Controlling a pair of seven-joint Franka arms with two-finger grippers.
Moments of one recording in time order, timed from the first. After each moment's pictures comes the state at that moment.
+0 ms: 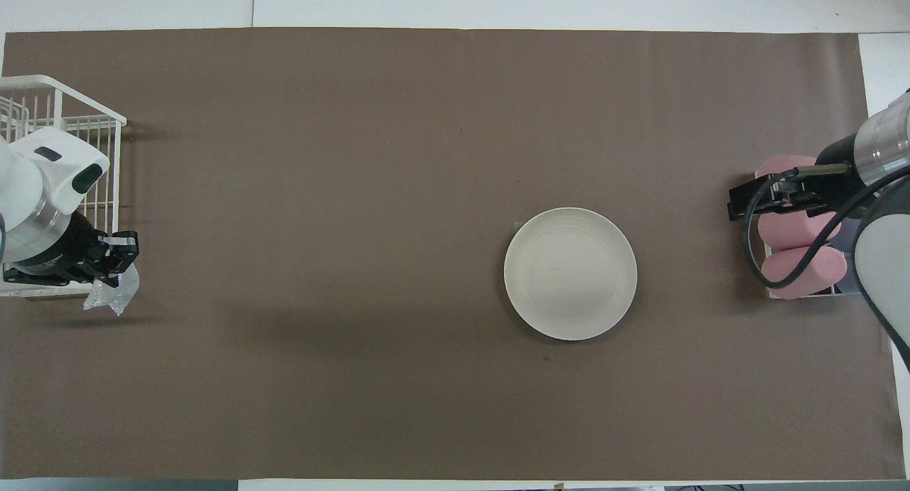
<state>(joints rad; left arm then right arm) -0.08 -0.05 -0.09 -1.79 0.22 1.44 -0.37 0.02 -0.01 0.03 -1.67 0.04 1.59 0.02</state>
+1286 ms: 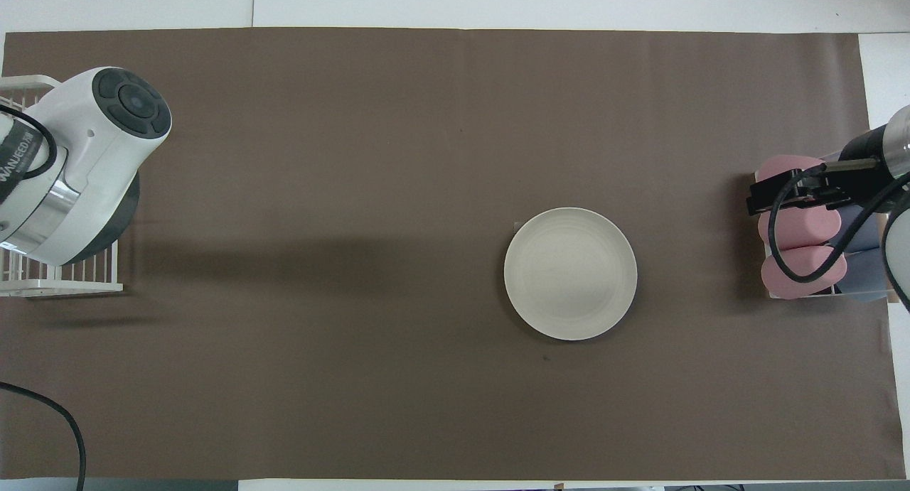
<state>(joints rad) -0.11 0.20 -0.09 -1.77 1.02 1.55 -0.39 0.01 -0.01 0.00 -1.65 0.04 1.59 -0.04</state>
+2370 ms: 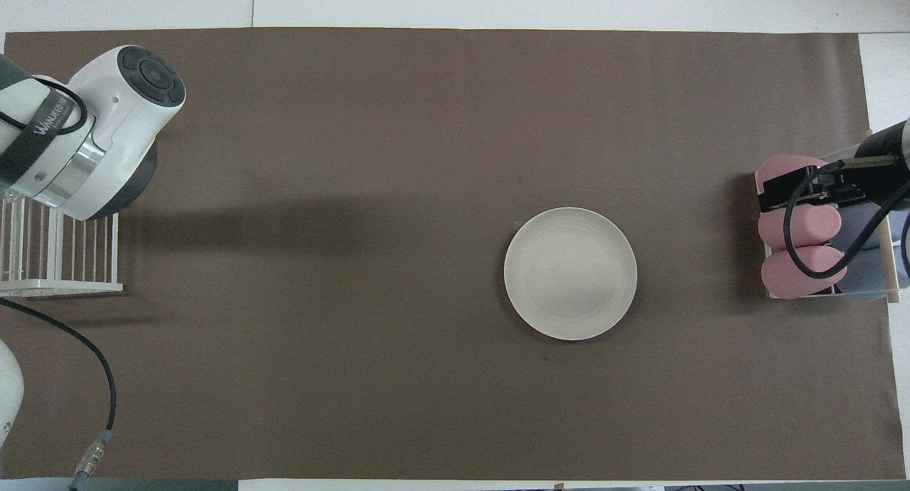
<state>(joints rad) -0.09 0.36 -0.09 -1.65 0.98 1.56 -0.67 -0.01 -0.01 0.00 -1.64 0.04 1.59 -0.05</state>
